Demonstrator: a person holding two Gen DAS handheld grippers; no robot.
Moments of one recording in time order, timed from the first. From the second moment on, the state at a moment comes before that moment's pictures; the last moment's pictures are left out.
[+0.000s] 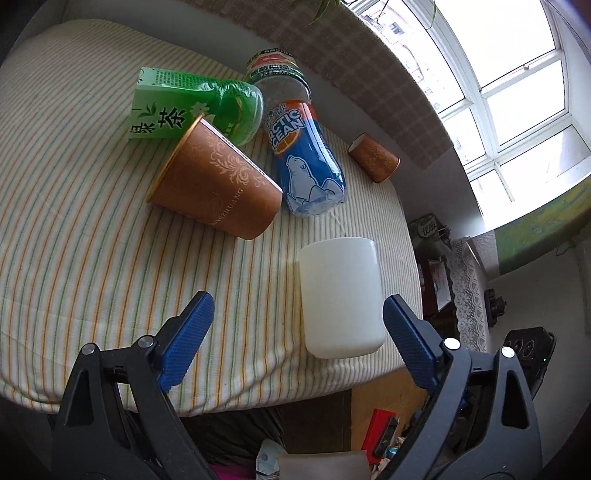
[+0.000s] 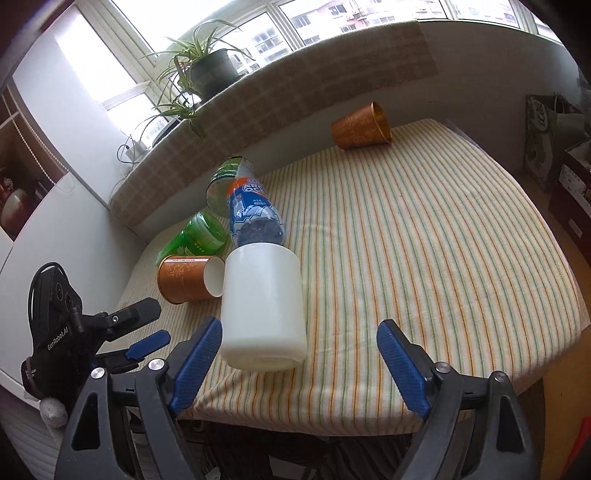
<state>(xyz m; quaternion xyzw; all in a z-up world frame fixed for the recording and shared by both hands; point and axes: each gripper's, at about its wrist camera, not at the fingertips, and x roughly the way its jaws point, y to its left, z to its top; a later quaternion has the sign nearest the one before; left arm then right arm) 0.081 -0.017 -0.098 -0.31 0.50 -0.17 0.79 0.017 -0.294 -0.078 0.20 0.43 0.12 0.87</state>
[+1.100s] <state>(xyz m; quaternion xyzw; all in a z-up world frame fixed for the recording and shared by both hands) 0.143 -0.097 -0.130 -0.28 0.55 -0.17 0.77 -0.003 -0.356 -0.102 0.24 0.43 0.05 0.87</state>
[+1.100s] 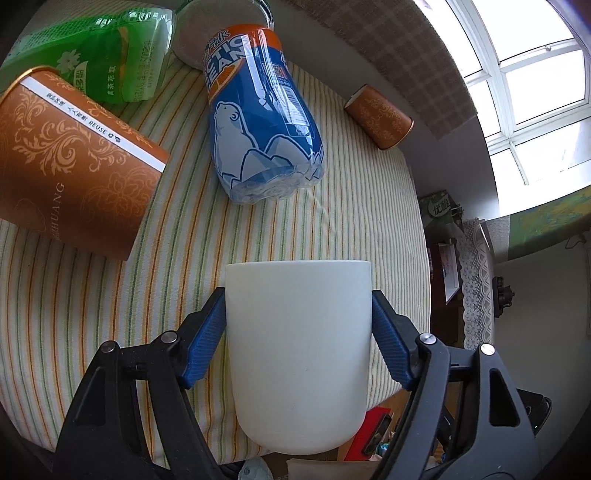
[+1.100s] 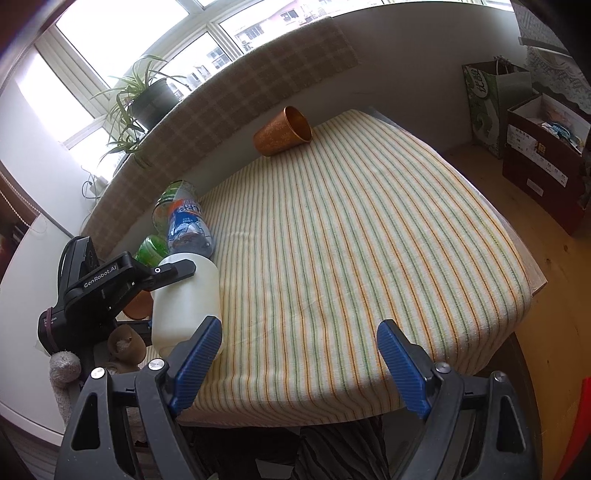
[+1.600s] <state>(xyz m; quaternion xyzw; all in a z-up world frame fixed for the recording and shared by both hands) 0.109 -0.117 -0.085 -0.13 0.46 -0.17 0.86 -0.001 -0.348 -0.100 0.23 0.43 0.05 0.87</state>
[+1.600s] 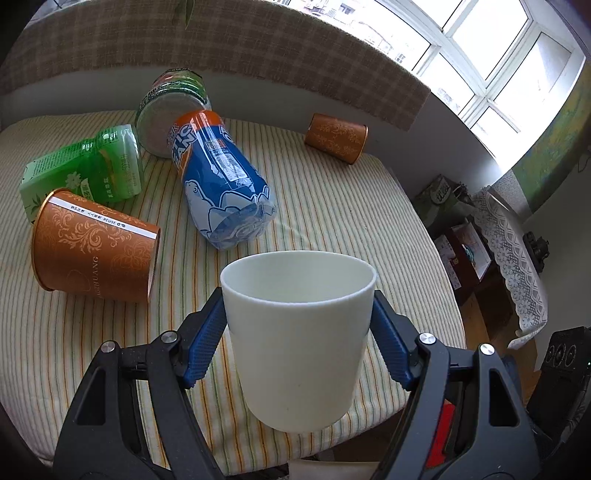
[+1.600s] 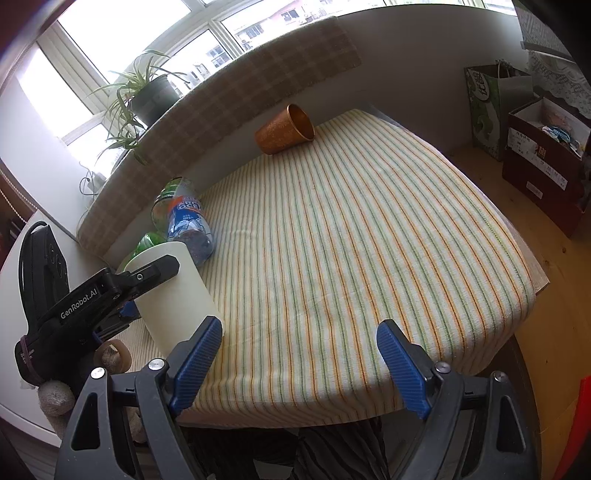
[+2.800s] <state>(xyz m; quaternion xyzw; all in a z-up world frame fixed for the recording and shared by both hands) 0.109 -0.148 -0.082 -0.04 0.41 -0.17 0.90 -0.007 -0.355 -0.102 0.23 0.43 0.04 0.87</state>
